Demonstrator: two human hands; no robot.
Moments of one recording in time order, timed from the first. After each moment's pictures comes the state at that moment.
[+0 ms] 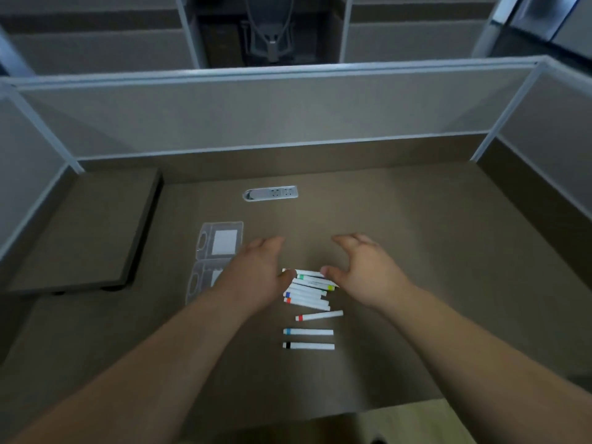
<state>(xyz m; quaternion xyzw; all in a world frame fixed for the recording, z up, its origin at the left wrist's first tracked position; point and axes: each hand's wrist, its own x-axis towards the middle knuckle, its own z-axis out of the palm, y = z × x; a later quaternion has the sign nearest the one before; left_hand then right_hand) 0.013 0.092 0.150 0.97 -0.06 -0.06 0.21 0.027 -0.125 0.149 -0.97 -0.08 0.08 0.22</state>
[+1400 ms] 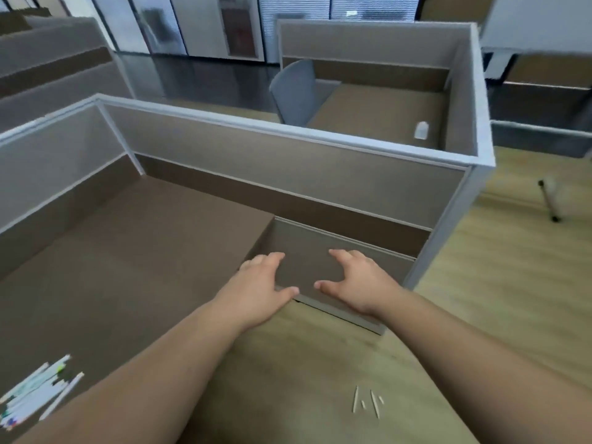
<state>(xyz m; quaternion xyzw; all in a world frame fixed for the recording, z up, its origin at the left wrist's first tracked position) -0.287 -0.345 0.212 0.82 -0.52 -0.20 0.12 -0.461 -0.474 0.202 -0.86 0.43 0.01 0.28</state>
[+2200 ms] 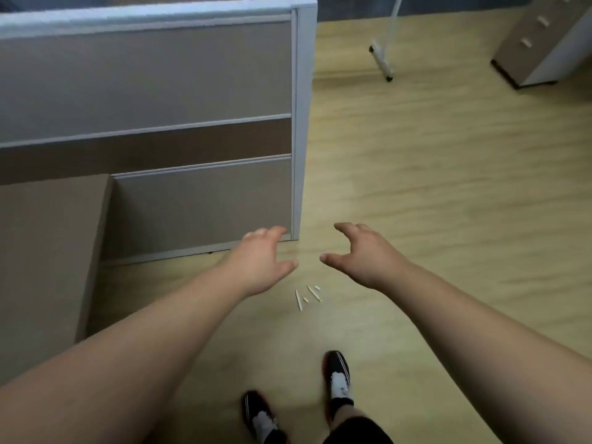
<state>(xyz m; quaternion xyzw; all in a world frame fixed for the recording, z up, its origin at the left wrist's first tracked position) -0.425 -0.425 0.082 0.63 -0.72 -0.29 -0.02 -0.646 -0.424 0.090 -0.66 0.68 -0.02 0.31</state>
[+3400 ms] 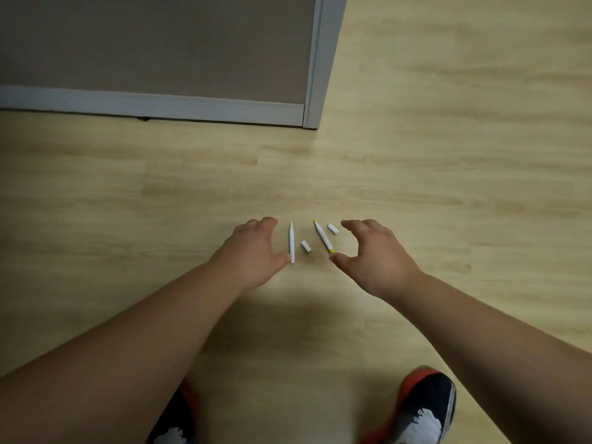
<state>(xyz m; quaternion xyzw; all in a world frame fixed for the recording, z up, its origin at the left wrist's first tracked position) -0.475 -0.446 -0.558 0.72 -0.57 -0.39 -0.08 -0.698 -0.475 -0.545 -0.69 0.62 0.08 0.35</state>
